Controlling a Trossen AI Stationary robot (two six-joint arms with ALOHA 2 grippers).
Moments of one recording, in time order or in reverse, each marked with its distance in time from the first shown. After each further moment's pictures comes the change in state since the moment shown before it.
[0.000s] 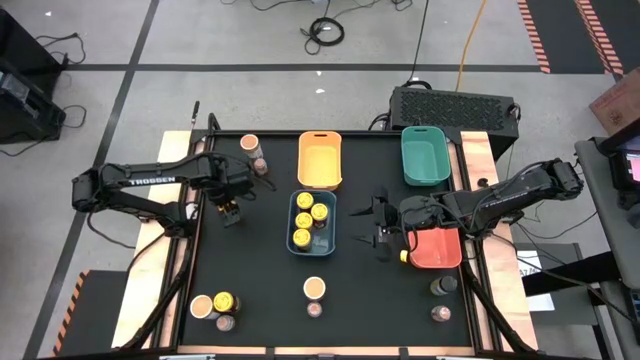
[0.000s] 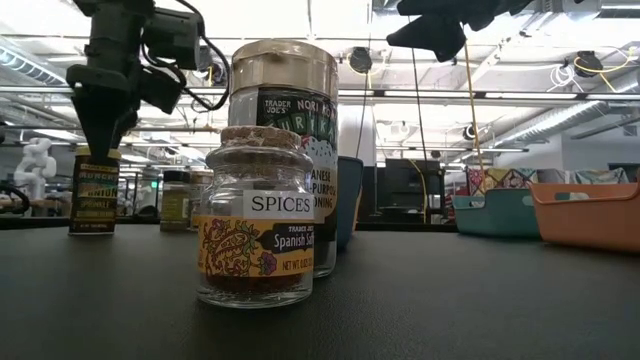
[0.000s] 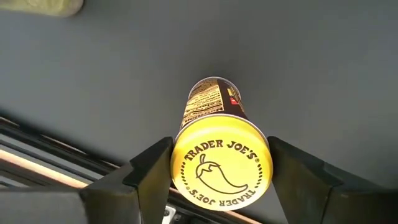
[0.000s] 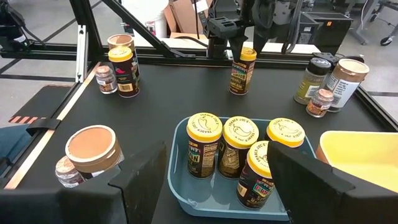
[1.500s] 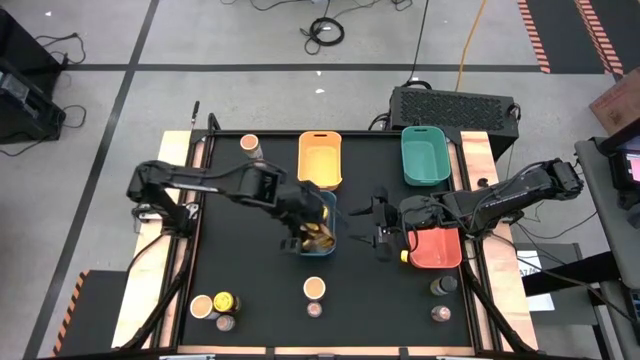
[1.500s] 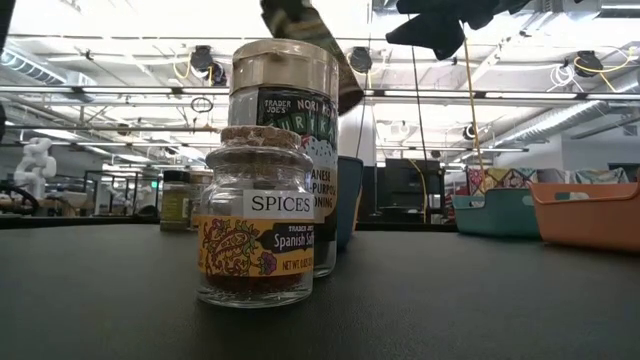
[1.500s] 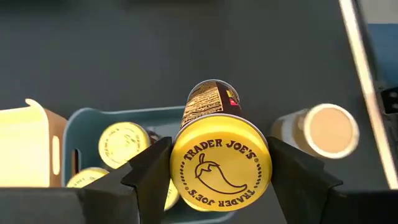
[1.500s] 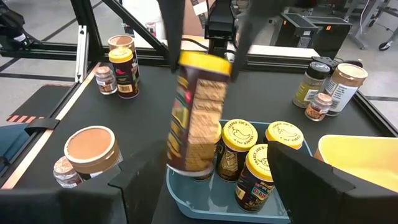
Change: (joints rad) left arm -0.371 0.524 0.823 0.245 0.079 0.196; right arm 0.000 0.000 0.000 0.008 0.000 -0.021
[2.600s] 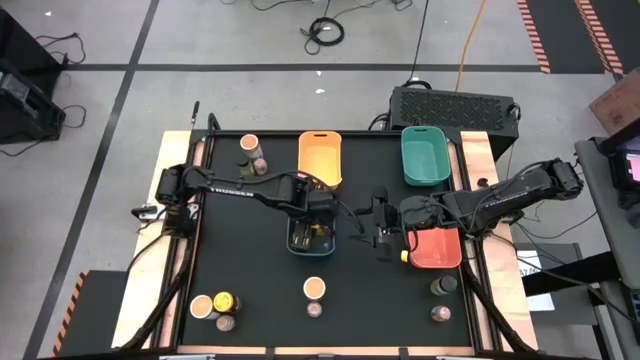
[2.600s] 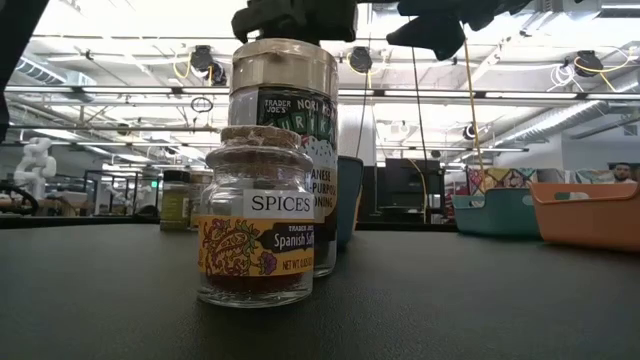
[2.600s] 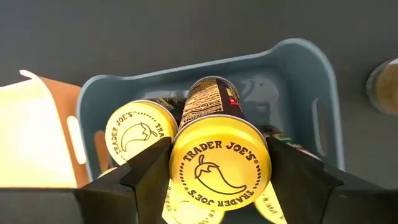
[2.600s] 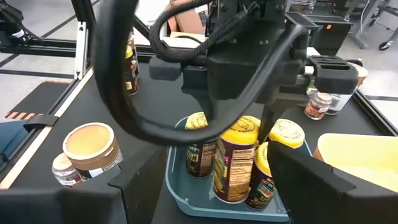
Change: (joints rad) left arm 0.048 0.204 0.024 -0.080 -0.135 0.171; right arm 0.000 0.000 0.000 -0.008 0.000 -0.005
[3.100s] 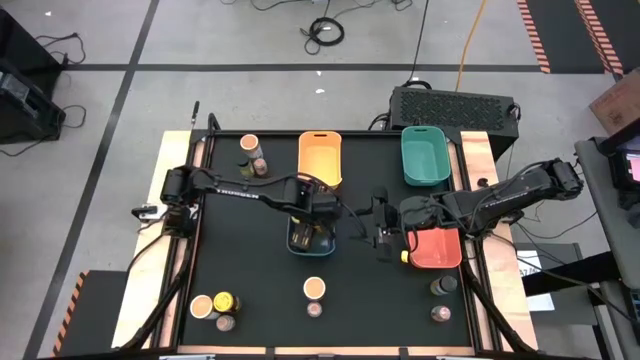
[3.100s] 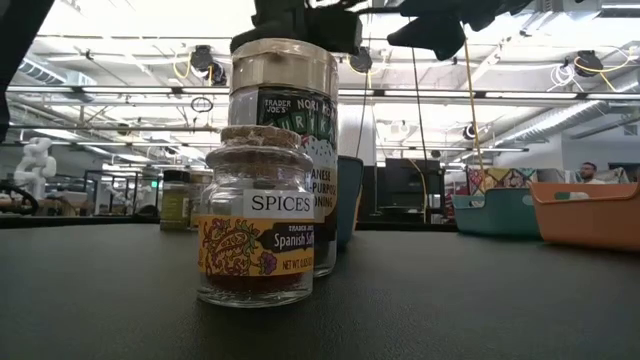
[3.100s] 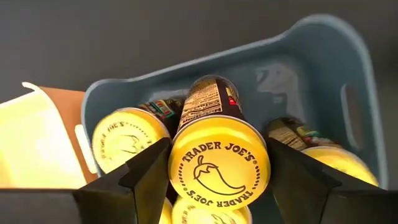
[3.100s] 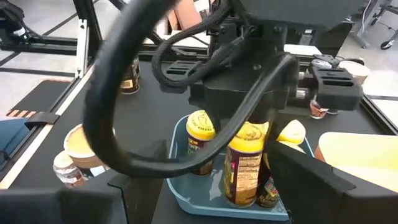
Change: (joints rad) left arm 0.001 0.037 -0.001 0.001 -0.050 0.106; right arm 0.000 0.000 -0.001 -0.005 -0.002 -0.001
